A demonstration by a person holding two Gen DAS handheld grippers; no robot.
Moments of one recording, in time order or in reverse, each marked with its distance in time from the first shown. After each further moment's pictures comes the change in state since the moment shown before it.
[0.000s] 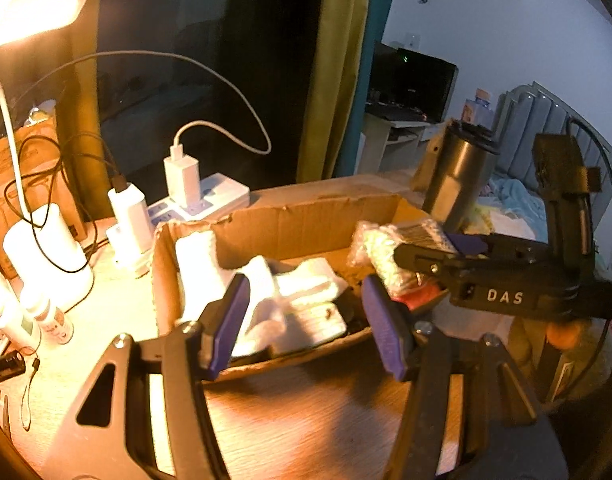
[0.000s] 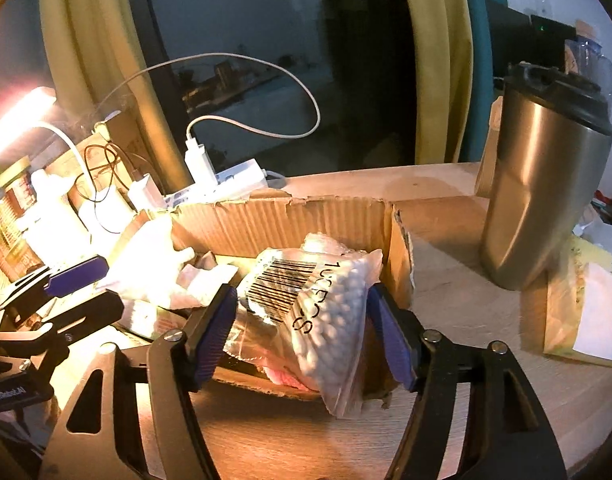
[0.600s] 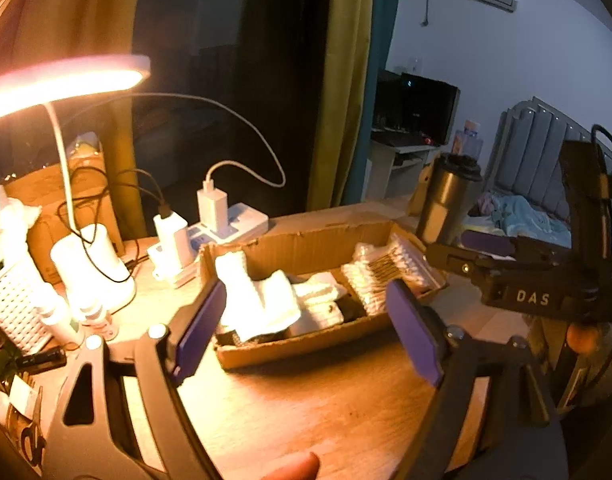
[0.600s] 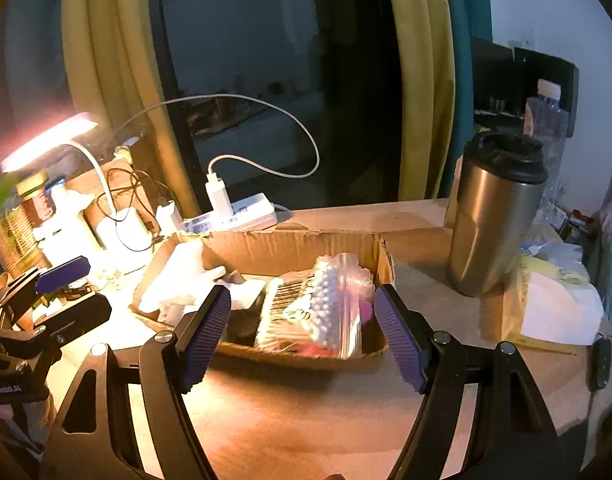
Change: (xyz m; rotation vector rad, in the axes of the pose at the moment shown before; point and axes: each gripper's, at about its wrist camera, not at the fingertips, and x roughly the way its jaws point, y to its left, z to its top) left arm -0.073 -0.003 0.000 0.005 -0.099 0.044; right arm -0.074 0.032 -0.004 -0.021 -0.109 -0.064
